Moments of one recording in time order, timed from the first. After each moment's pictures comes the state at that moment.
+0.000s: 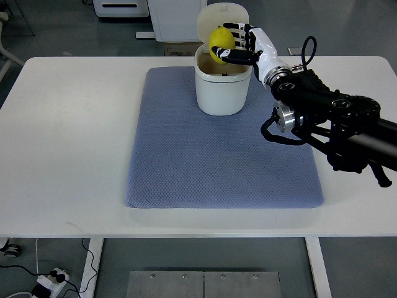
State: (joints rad) left arm -0.01 0.00 -0.10 -0.16 0.00 0.21 -0.11; right arm 1.26 -0.12 0.07 0.88 -0.05 -0.48 0.22
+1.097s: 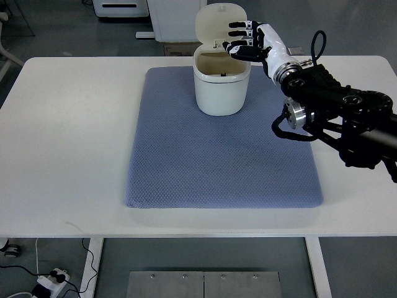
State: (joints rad) left arm -0.01 0.00 -0.10 -0.16 0.00 0.21 -0.11; right arm 1.28 -0.20 0.03 0.92 -0.05 -0.46 0.21
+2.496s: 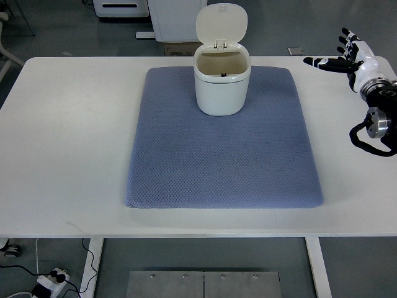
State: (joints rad) left arm -0.01 0.00 -0.10 -0.16 0.00 0.21 -0.11; right arm 1.10 -0.49 0.15 0.94 -0.04 -0.41 0.23
